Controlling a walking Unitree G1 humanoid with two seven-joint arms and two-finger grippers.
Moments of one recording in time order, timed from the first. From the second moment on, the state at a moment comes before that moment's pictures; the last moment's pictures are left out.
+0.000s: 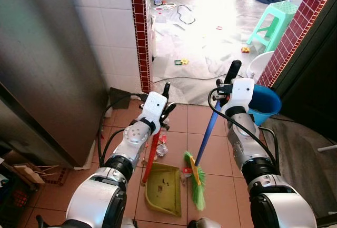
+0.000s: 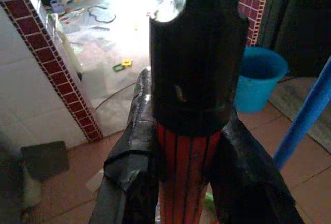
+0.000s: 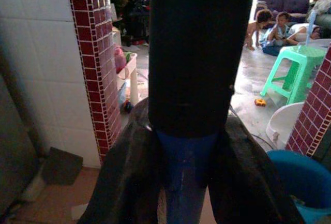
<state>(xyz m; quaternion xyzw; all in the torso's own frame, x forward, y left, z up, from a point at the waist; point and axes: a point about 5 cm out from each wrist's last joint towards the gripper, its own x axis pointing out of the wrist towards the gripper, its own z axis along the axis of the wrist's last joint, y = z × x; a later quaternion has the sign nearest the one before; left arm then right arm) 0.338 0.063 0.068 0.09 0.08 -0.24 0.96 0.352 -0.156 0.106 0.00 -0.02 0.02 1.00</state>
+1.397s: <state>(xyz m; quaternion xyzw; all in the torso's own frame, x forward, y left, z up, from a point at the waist) 0.345 0.109 0.071 0.04 0.08 -0.04 1.00 0.365 -0.153 0.184 -0.09 -0.15 0.14 0.97</state>
